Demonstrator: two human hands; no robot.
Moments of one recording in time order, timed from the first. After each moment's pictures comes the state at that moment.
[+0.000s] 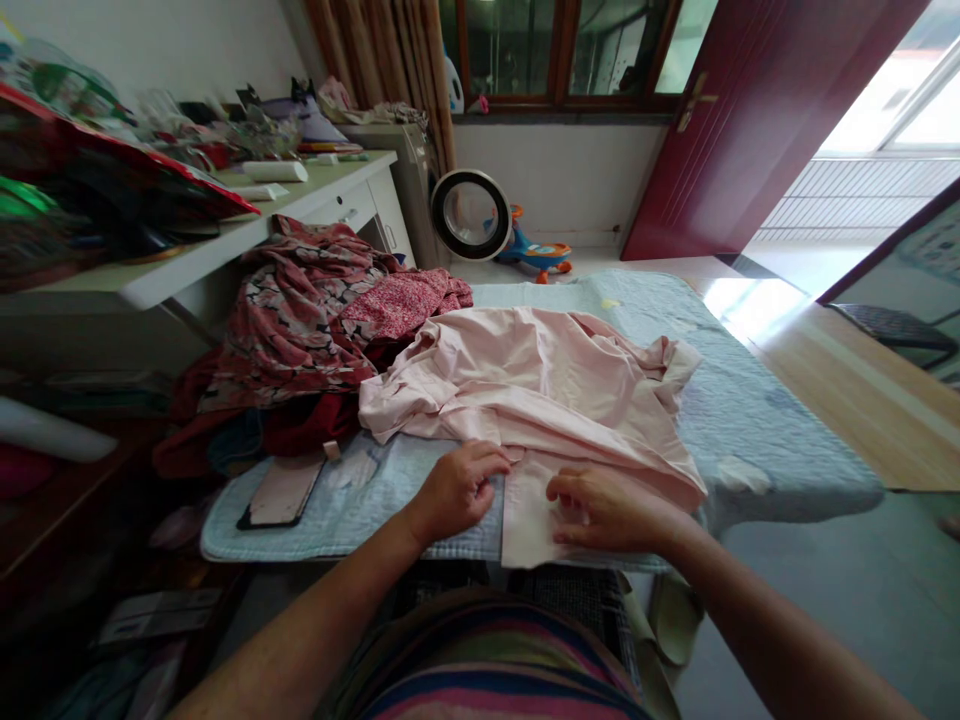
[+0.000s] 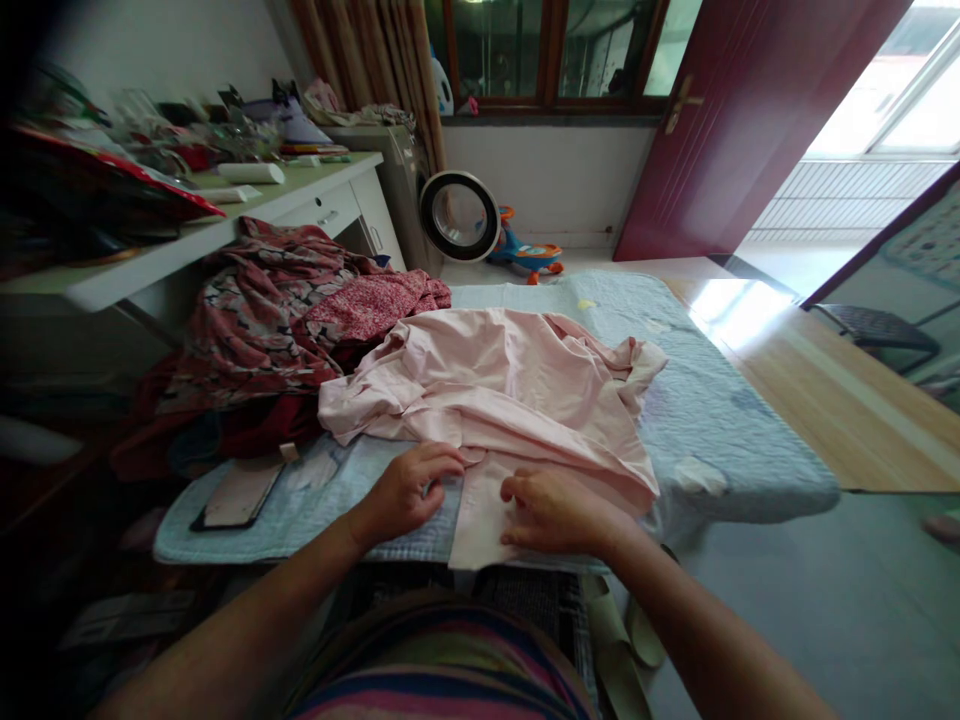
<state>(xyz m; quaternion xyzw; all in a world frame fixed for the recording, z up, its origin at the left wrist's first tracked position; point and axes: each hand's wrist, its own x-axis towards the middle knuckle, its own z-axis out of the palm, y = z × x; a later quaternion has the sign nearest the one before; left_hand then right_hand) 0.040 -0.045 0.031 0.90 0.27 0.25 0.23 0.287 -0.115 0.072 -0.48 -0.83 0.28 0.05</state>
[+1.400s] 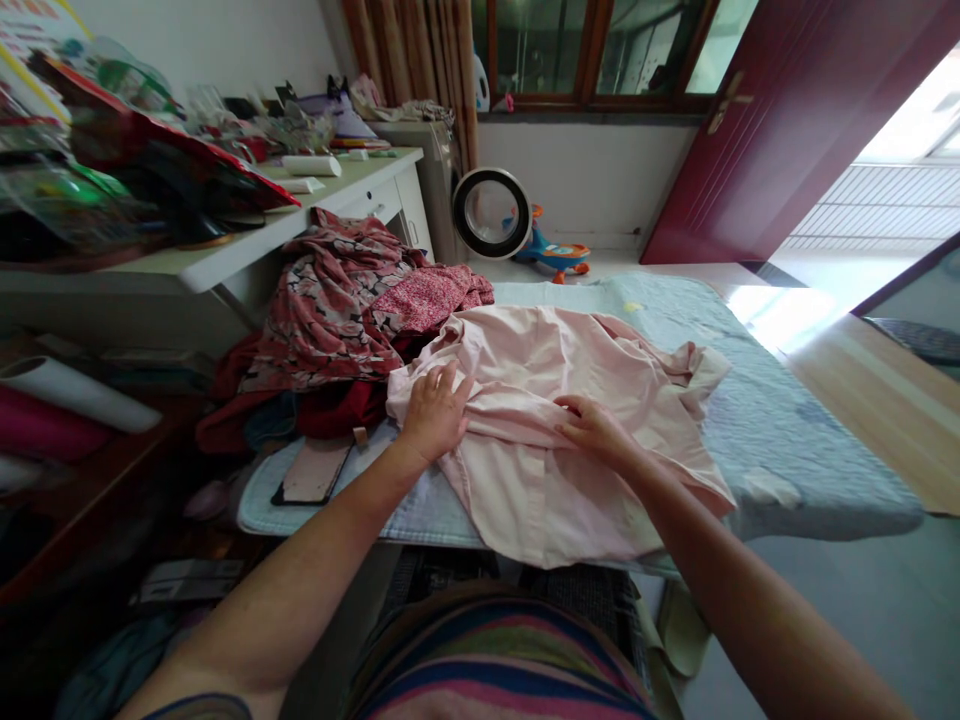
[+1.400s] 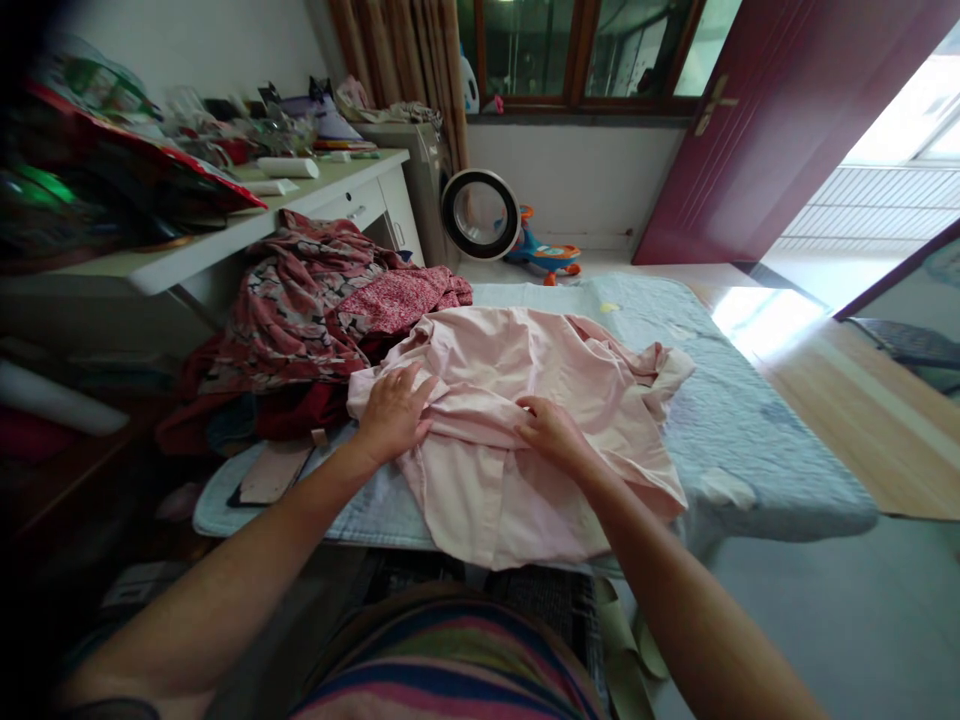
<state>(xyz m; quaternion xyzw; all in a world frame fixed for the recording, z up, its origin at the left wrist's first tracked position) 0.003 0.022 0.050 0.86 0.50 0.13 -0.05 0.274 -0.030 0.041 -0.63 -0.70 0.24 0.23</state>
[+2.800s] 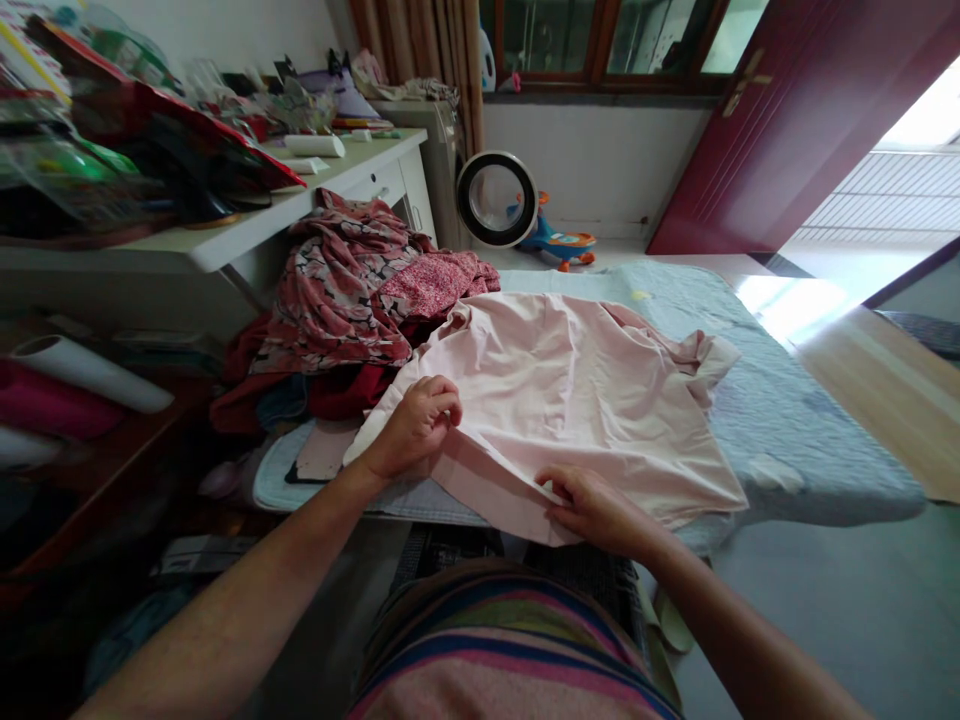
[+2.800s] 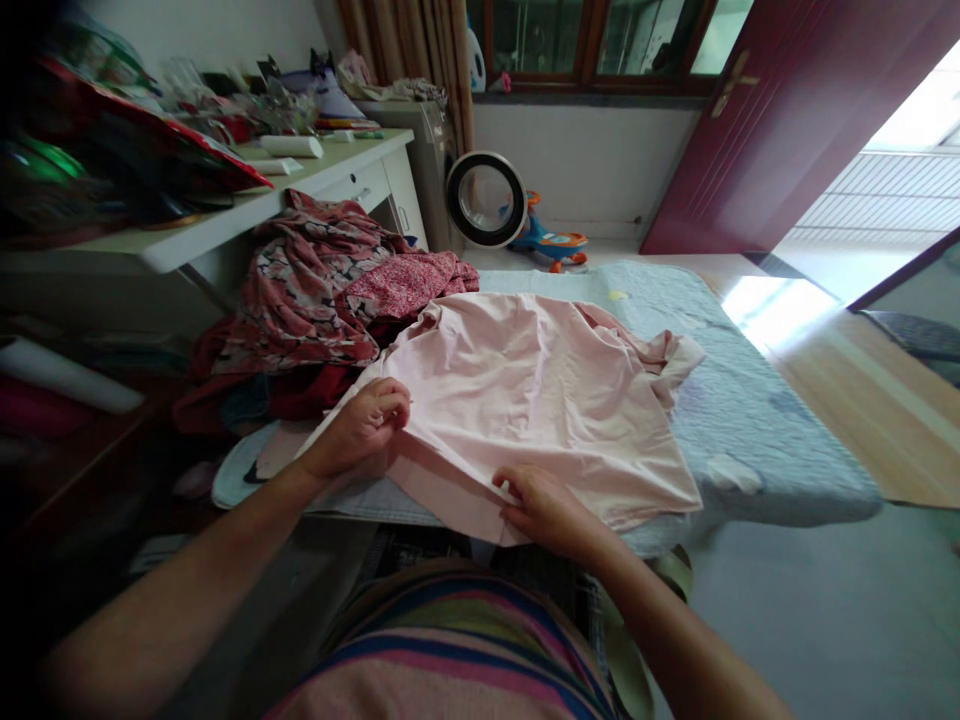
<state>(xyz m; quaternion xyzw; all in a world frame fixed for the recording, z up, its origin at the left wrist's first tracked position) -0.042 -0.008 0.066 0.89 0.37 0.24 0.13 0.237 -0.126 0.034 -0.52 -0.77 0.35 0.13</state>
